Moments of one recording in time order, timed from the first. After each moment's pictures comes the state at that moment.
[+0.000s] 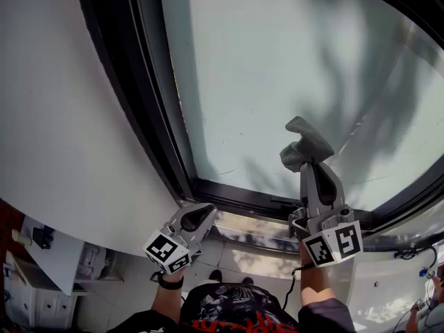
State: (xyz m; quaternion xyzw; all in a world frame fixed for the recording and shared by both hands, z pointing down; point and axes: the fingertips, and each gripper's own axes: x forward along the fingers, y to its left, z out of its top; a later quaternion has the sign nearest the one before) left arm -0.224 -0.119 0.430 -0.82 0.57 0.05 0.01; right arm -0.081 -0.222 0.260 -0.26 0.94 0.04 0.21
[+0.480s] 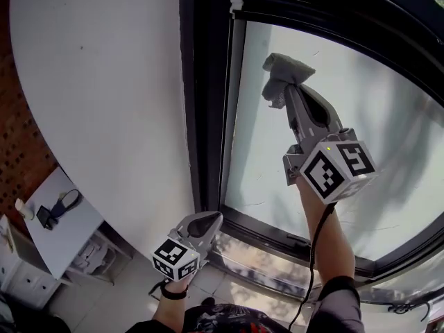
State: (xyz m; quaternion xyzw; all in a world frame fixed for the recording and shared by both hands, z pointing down) left arm -0.259 -0.083 0.390 -0.76 0.65 0.04 0.00; right arm -0.225 -0.194 0.077 -0.13 0.96 0.11 0.21
